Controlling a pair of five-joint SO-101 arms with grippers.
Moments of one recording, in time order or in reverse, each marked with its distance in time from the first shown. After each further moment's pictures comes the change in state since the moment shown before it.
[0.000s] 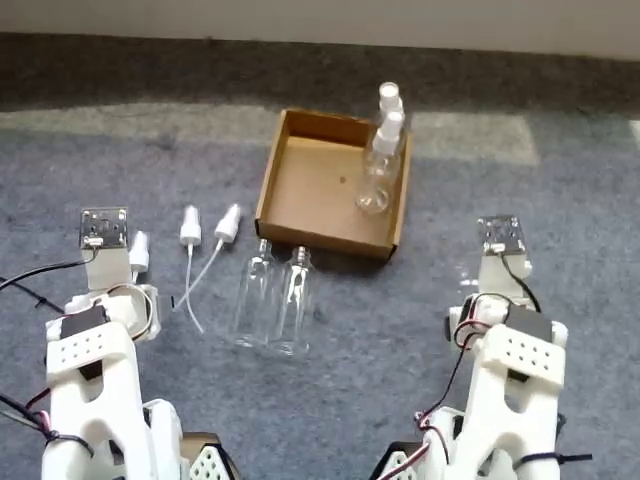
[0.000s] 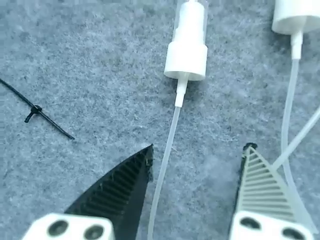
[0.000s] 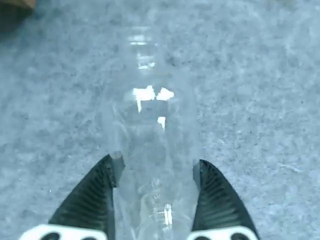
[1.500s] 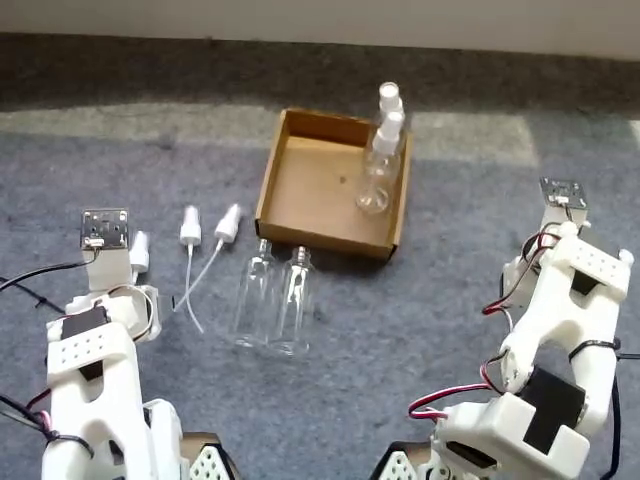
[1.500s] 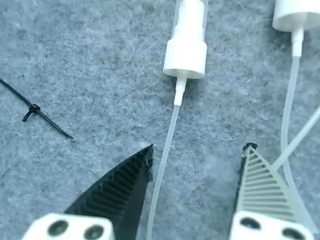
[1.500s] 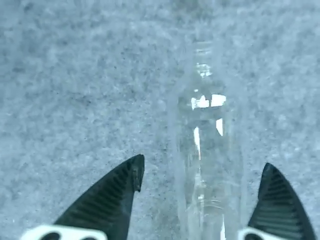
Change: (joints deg) left arm 0.0 0.0 0.4 -0.3 0.0; right arm 10.6 38.7 -36.7 8.2 2.4
